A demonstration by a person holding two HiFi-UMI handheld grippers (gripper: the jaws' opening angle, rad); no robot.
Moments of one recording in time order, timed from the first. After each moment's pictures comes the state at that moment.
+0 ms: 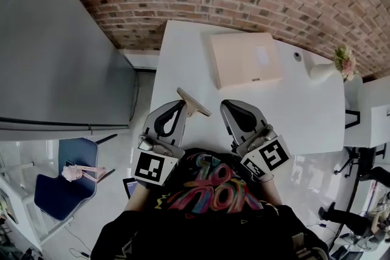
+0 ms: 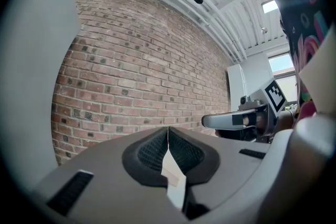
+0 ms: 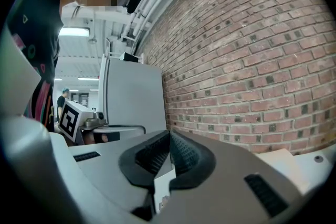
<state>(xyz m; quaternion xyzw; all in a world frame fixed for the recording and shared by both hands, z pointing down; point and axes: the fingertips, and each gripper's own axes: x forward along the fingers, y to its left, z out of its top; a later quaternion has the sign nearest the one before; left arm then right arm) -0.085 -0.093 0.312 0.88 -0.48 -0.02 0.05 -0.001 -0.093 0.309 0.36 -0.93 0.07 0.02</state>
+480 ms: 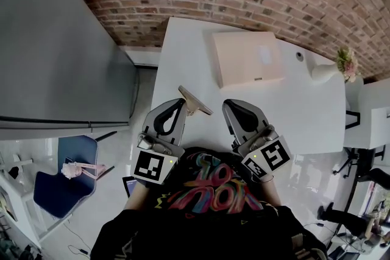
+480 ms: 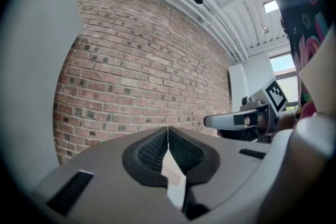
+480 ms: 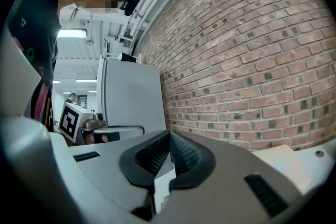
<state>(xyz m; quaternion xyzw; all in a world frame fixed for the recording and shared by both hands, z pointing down) -0.095 -0.099 0.316 0.87 -0.49 -0.03 0.06 -0.003 -0.096 0.316 0.36 -0.93 0.09 0.03</state>
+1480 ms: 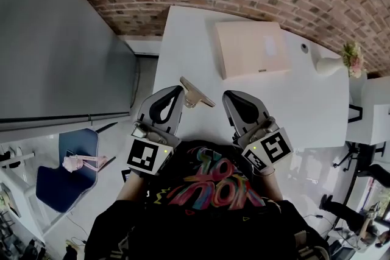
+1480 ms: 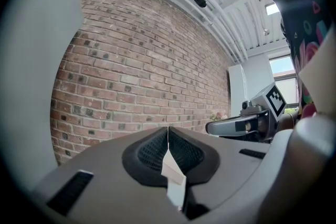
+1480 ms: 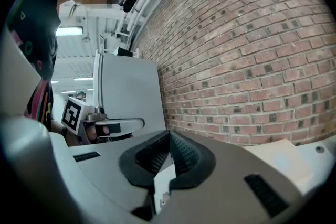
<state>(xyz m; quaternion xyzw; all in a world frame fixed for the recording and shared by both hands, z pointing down) -0.104 -0.125 0.319 0.87 -0.48 -0.03 0.07 -0.008 -0.116 0.333 0.36 -0.93 0.10 0.04</state>
